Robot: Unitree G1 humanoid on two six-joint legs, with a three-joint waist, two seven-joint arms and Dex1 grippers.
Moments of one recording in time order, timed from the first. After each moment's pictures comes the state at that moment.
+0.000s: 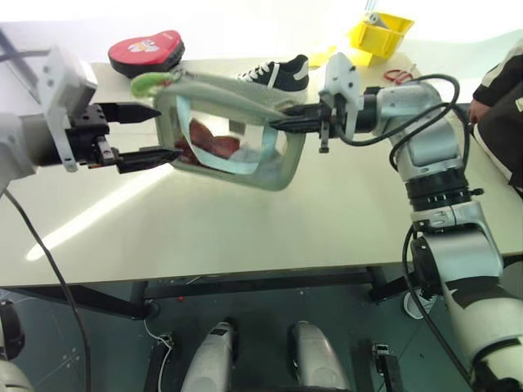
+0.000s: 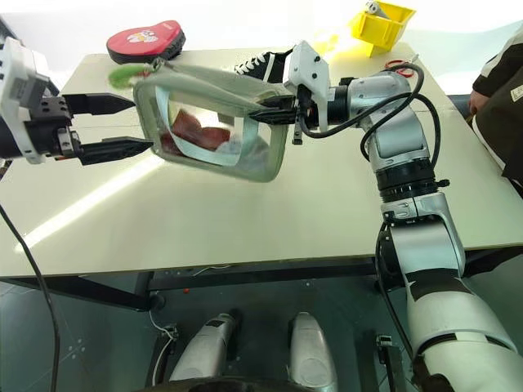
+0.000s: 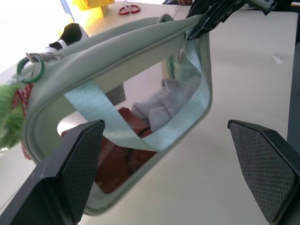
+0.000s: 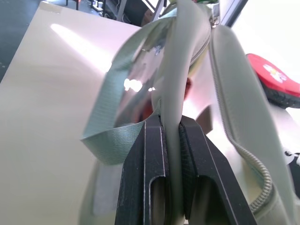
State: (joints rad) left arm -0.68 1.06 0.24 -0.20 -0.69 0.84 -1.05; right arm -1.12 -0.50 0.13 0.44 0.21 0.15 1.26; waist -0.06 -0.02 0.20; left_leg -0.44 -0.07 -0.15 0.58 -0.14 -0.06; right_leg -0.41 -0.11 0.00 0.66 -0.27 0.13
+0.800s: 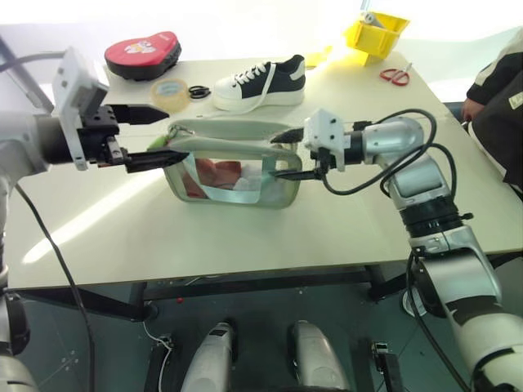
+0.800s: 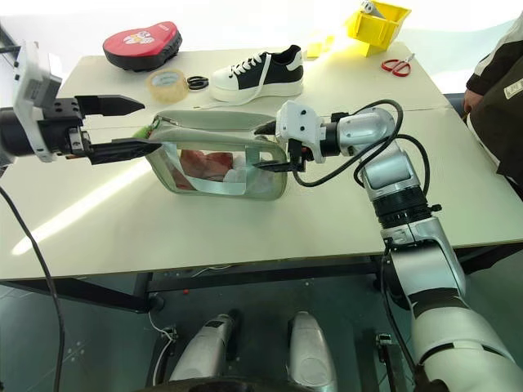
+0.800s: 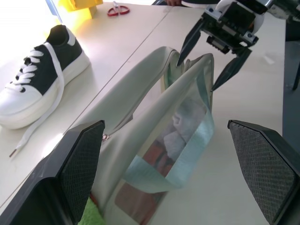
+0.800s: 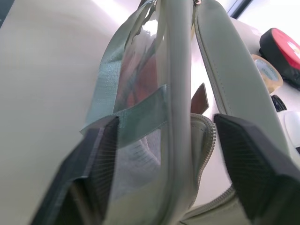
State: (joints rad) left arm -0.68 1.04 0.19 -0.15 -0.67 0.80 -1.06; right arm -0.99 -0.53 0.20 0.37 0.12 0.05 1.25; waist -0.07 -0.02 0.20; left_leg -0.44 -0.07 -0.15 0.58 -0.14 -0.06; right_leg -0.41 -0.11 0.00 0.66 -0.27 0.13
